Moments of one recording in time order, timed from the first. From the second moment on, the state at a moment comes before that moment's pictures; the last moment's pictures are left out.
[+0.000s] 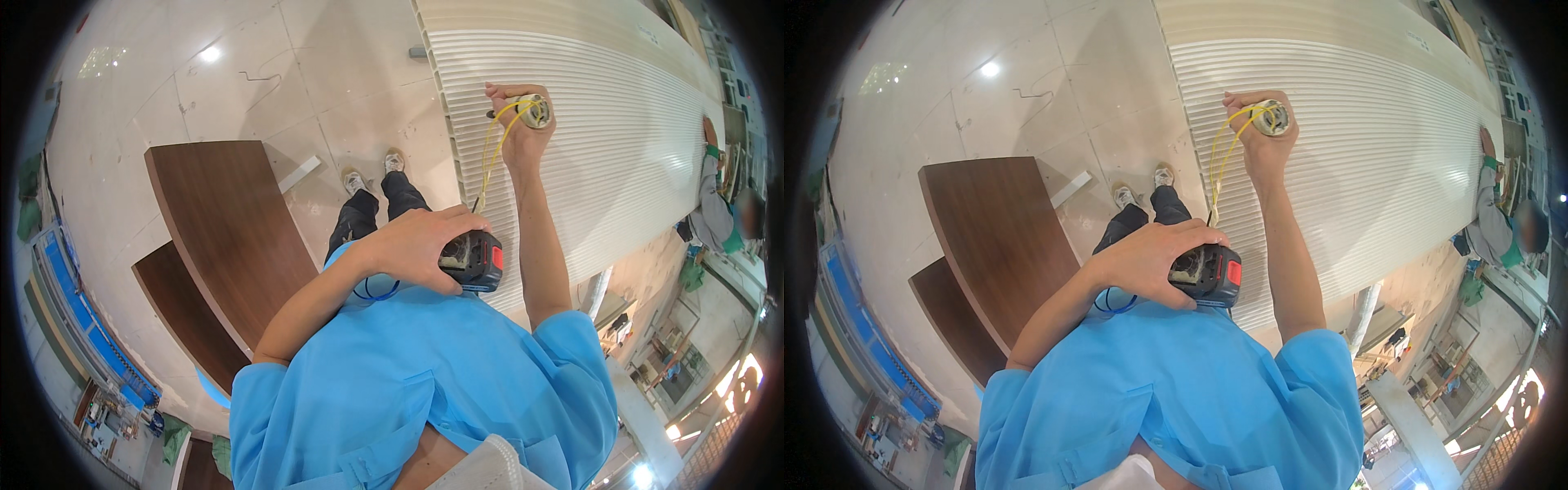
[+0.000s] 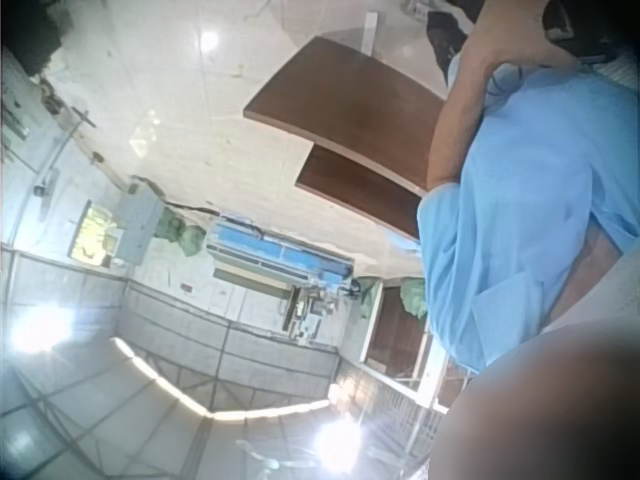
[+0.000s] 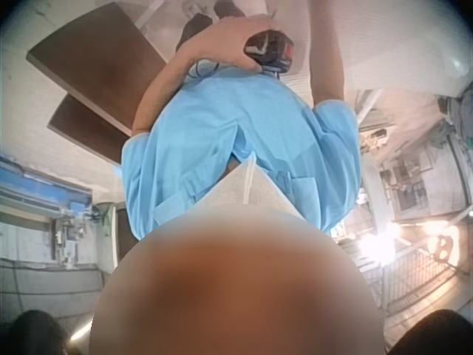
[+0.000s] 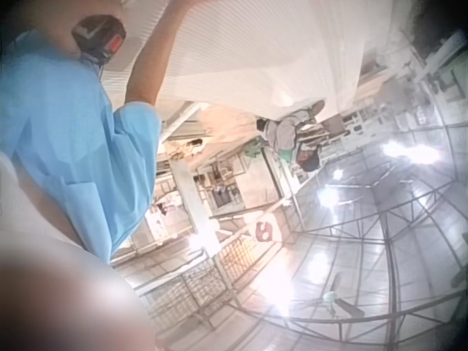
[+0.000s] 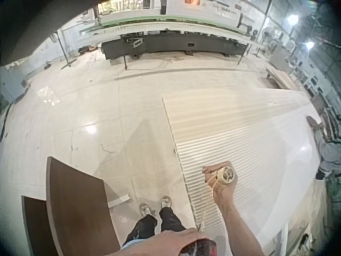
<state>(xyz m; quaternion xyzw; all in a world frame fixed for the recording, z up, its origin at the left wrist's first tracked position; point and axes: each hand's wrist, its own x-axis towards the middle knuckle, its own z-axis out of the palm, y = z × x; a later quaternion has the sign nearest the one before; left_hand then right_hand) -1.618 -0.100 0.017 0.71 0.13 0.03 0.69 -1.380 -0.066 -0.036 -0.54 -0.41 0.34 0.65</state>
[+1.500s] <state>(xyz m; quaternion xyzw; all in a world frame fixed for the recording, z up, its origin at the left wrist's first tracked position) -1.623 -0.088 0.017 0.70 0.15 0.07 0.70 -1.371 -0.036 -0.026 -0.48 -0.43 0.34 0.68</state>
